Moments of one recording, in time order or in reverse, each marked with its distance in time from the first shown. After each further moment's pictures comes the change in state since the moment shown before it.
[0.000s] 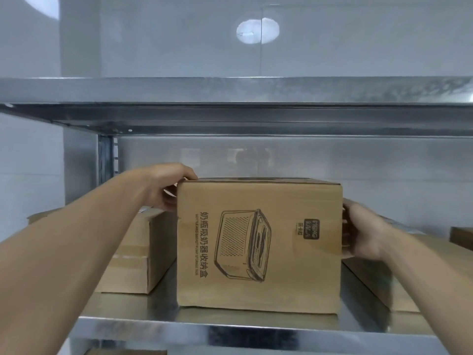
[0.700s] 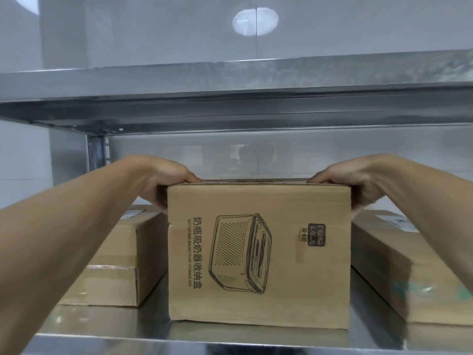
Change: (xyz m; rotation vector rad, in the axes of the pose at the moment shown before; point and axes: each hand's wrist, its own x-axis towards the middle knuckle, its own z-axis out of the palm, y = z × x) left_hand 0.025 0.024 0.012 0.319 -0.086 -0.090; right_hand 0.032 -0.088 0.008 -0.714 -0.163 0.073
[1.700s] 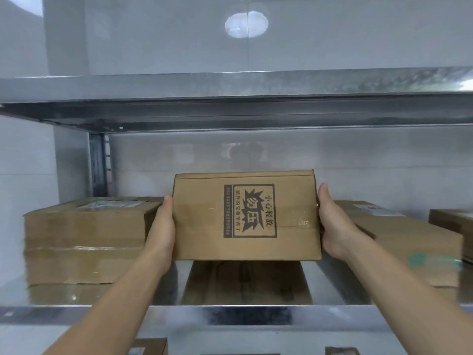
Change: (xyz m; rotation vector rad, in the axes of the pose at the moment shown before) left_hand -0.020 -0.103 0.105 -0.966 0.302 0.193; right_hand -0.019 0.080 0.098 0.880 0.201 -0.241
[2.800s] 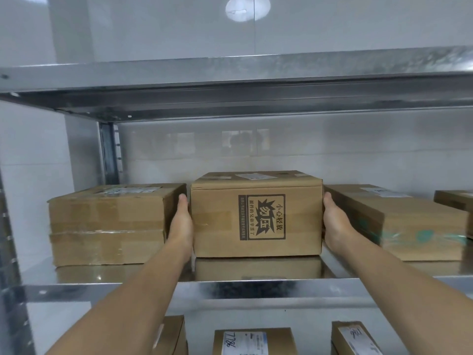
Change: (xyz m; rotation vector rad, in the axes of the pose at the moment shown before) left_hand 0.011 -0.026 -0.011 -0.083 -0.004 -0.123; right_hand 0.017 0.054 0.005 0.051 0.140 -0.026
